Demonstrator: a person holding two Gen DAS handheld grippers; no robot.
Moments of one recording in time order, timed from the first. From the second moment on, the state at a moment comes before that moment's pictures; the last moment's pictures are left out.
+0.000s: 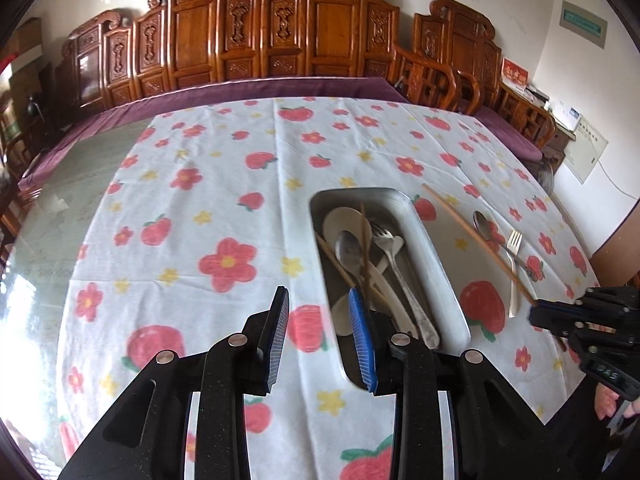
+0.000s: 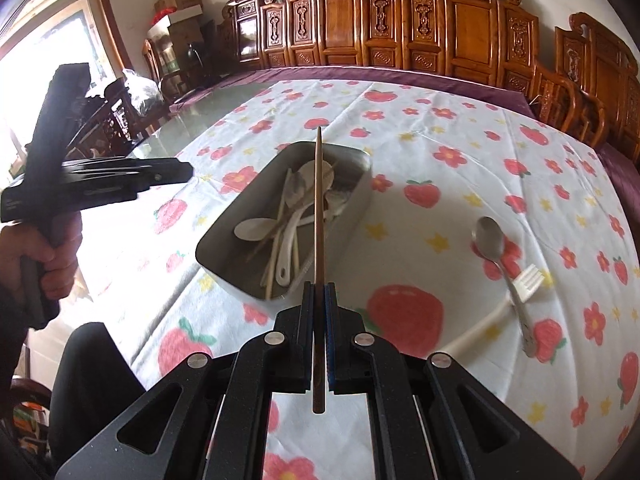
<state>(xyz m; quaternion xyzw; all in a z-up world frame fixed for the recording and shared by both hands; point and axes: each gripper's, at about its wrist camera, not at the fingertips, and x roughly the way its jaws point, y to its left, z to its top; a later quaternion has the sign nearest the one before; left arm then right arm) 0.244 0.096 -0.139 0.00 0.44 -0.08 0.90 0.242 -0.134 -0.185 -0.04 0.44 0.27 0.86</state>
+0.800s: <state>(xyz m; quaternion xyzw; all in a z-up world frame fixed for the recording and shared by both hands) 0.236 0.136 -0.127 -0.01 0.42 -0.07 0.90 0.296 -0.051 -0.225 -0.08 0.49 0.24 0.83</state>
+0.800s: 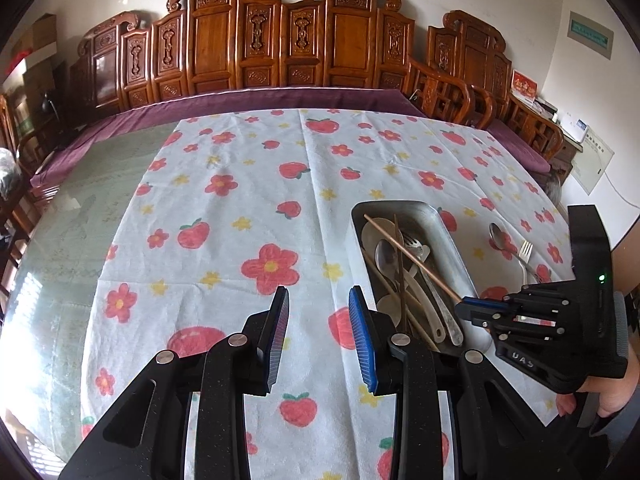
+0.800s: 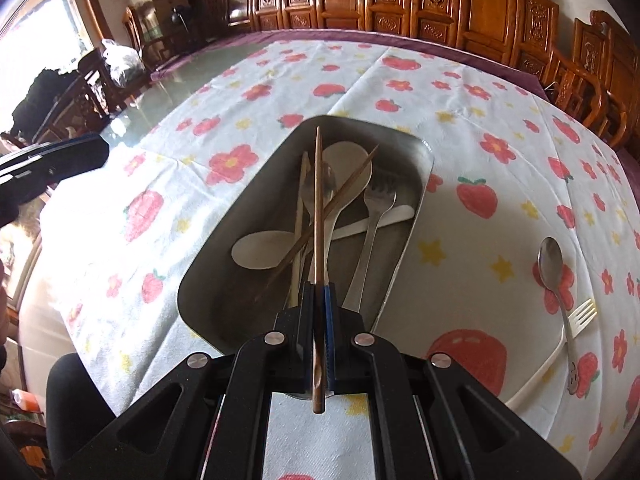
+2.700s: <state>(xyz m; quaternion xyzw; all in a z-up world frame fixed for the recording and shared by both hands) 0.234 -0.027 -0.157 0.02 0.44 -0.17 0.88 0.359 -0.251 -0.254 -0.10 0.48 0.18 0.85</state>
